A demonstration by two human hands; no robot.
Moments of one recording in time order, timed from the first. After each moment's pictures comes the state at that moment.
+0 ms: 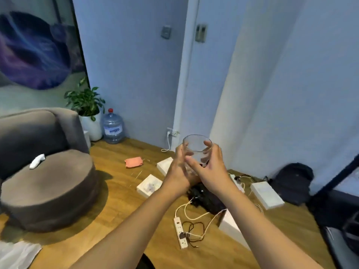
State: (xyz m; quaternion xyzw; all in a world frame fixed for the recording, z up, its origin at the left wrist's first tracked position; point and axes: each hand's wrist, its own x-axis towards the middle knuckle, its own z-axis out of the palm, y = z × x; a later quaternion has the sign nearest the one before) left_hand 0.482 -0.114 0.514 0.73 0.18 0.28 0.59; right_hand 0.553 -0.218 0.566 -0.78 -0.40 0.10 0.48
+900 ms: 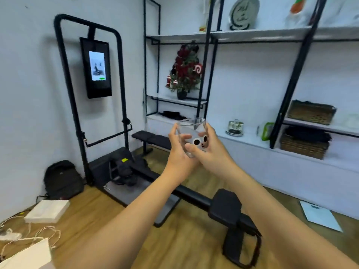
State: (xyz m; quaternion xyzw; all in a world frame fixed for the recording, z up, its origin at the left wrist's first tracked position) left_hand 0.457 -0.997 0.666 0.62 -0.38 0.02 0.68; right_hand 0.366 -1.076 0.717 -0.85 0.08 -0.27 0.45
